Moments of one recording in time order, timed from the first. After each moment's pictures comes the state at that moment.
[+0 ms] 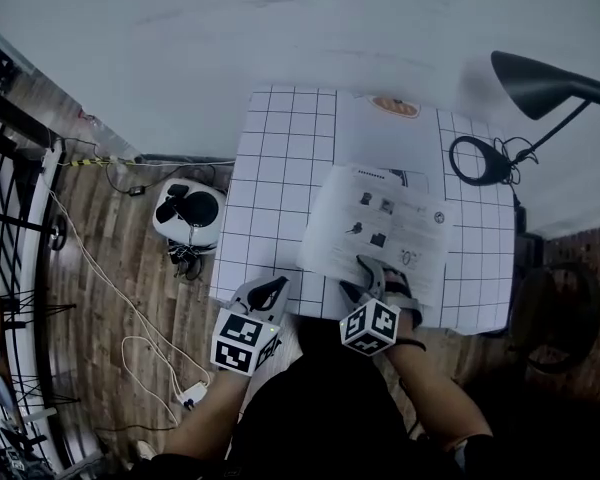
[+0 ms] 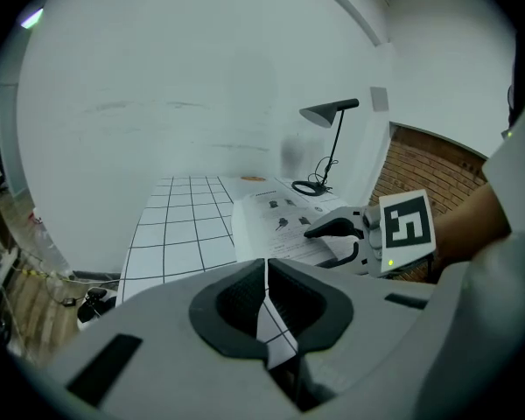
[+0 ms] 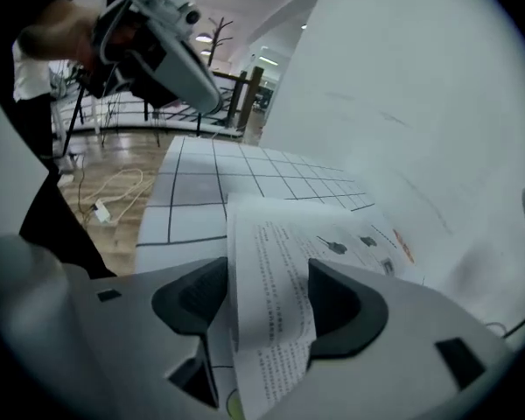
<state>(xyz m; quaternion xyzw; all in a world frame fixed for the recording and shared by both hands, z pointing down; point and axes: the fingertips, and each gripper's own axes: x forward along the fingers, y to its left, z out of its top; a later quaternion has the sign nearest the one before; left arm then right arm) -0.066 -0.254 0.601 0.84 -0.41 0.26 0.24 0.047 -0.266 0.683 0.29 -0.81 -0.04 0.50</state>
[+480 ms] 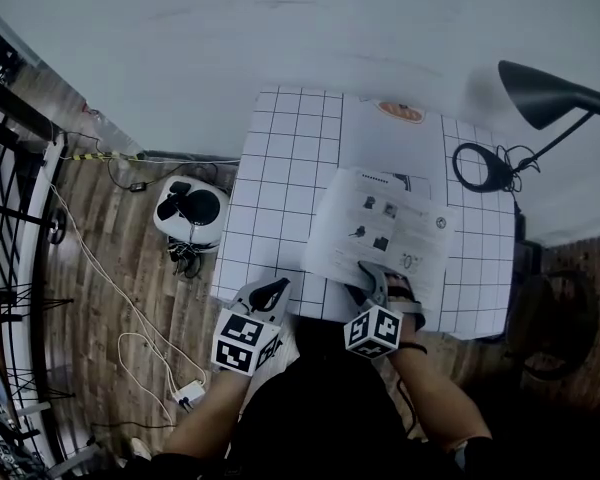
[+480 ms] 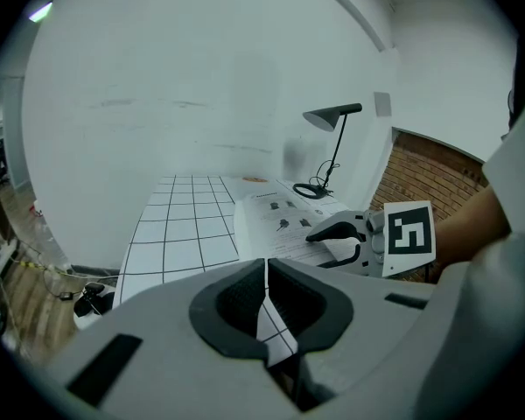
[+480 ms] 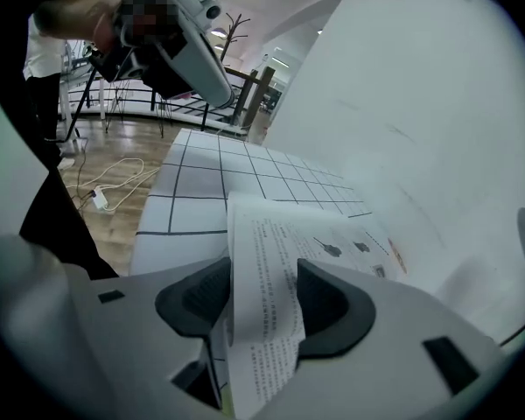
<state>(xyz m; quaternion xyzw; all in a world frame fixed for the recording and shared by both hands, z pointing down) -0.069 -0.251 0.602 0.84 -0.41 0.25 0.25 0.050 -0.265 0.683 0.29 -0.81 -0.08 0.50</state>
